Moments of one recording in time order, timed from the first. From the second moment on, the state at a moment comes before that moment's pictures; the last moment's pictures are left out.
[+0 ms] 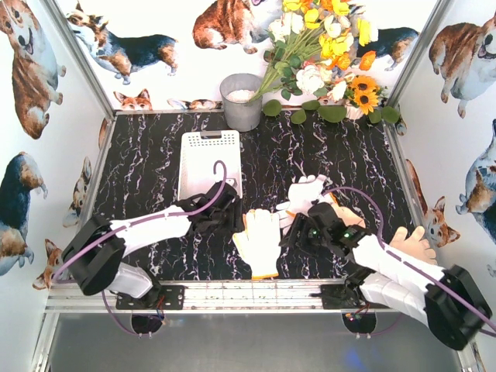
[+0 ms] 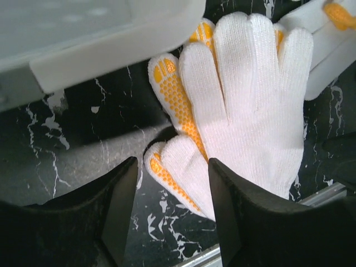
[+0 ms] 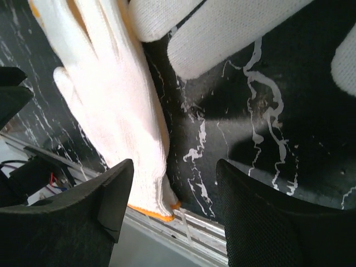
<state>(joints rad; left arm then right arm) -0.81 1.40 0.76 -0.29 -0.02 -0.72 0.63 0.92 0.36 -0.34 -0.20 1.02</state>
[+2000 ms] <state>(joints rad) -0.80 1.51 0.75 -0.23 0.03 -0.68 0.60 1.36 0.55 -0.19 -0.29 0.95</state>
